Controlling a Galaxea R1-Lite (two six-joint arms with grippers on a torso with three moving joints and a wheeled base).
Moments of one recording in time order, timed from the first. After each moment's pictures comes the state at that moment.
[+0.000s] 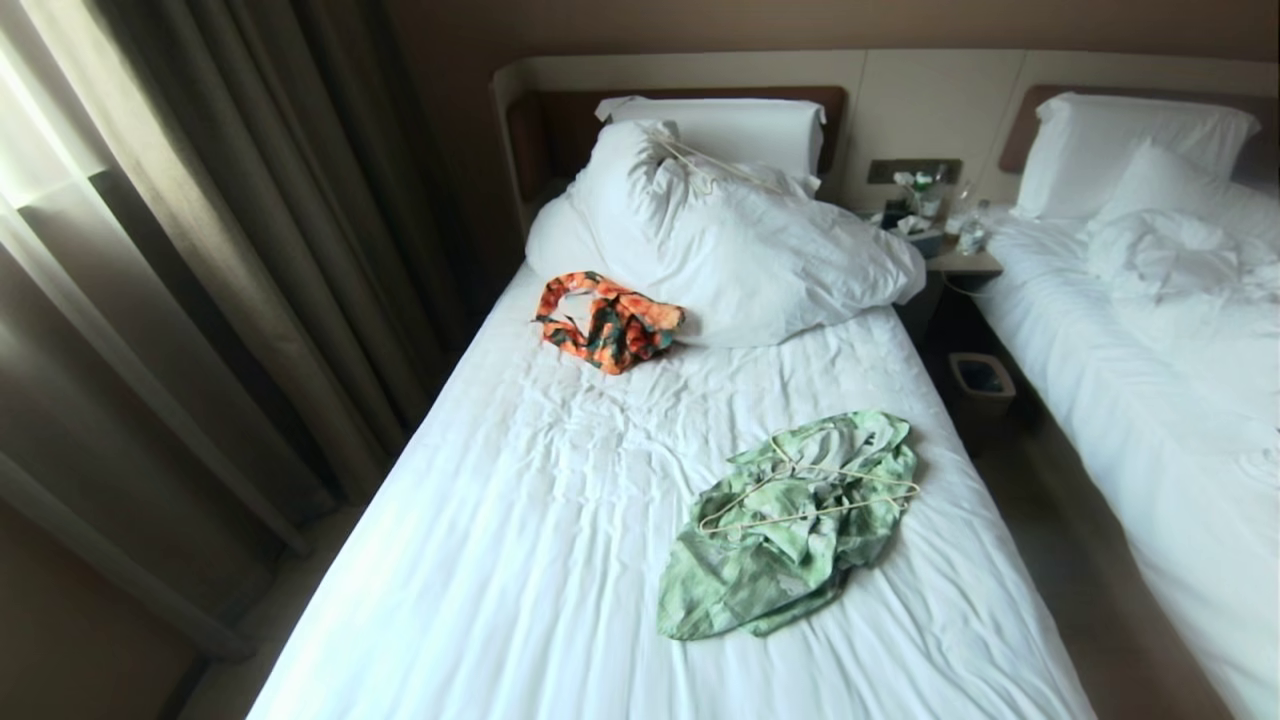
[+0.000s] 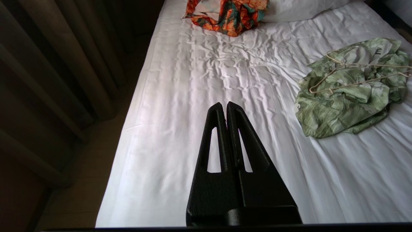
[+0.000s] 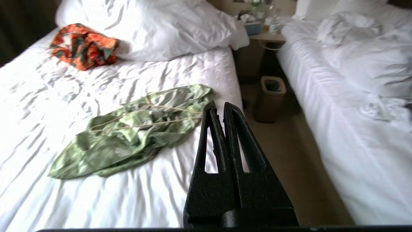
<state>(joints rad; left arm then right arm) 0.01 0.00 -0.01 0.02 -0.02 0.08 0.00 0.00 -0.01 -0.17 -0.06 -0.06</state>
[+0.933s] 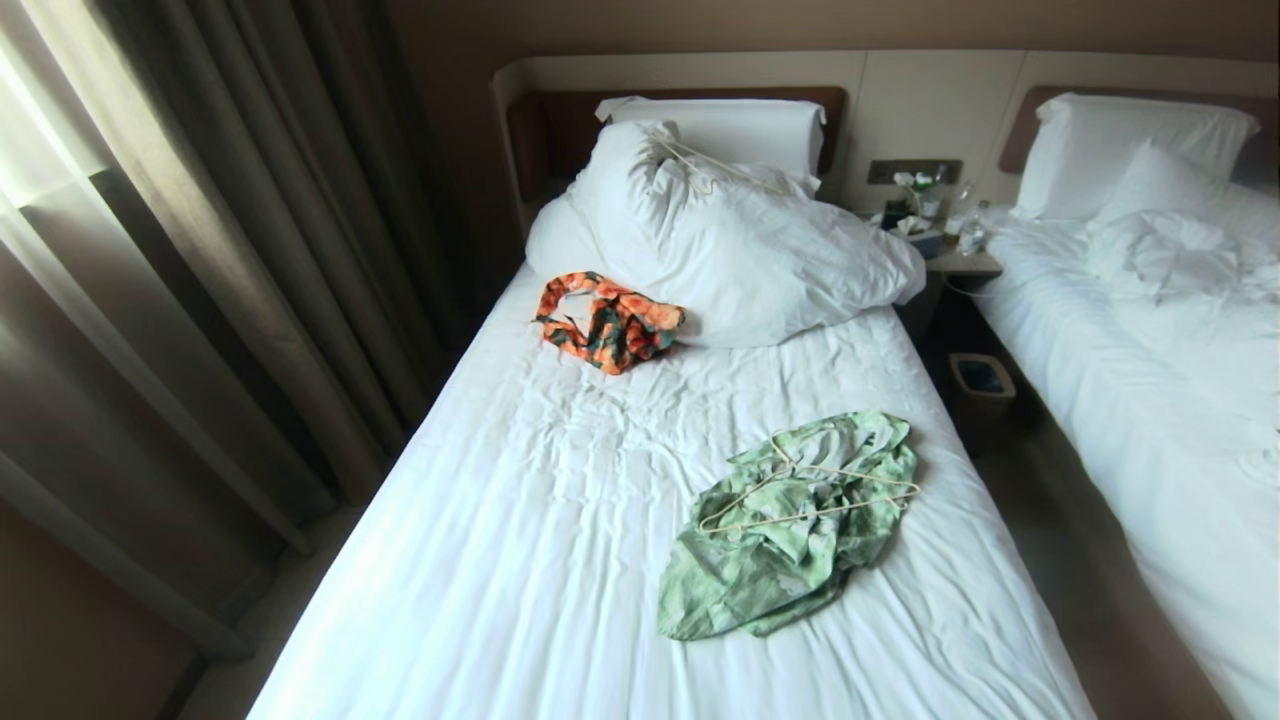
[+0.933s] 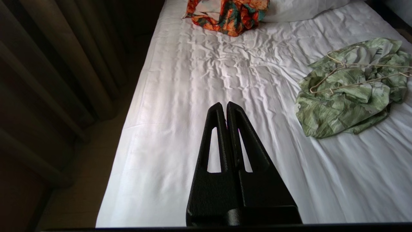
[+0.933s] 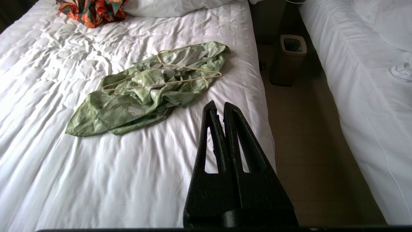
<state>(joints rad) 0.01 0.00 -0.01 0.02 -0.02 0.08 0.00 0.00 0.00 0.00 -0.01 -0.03</state>
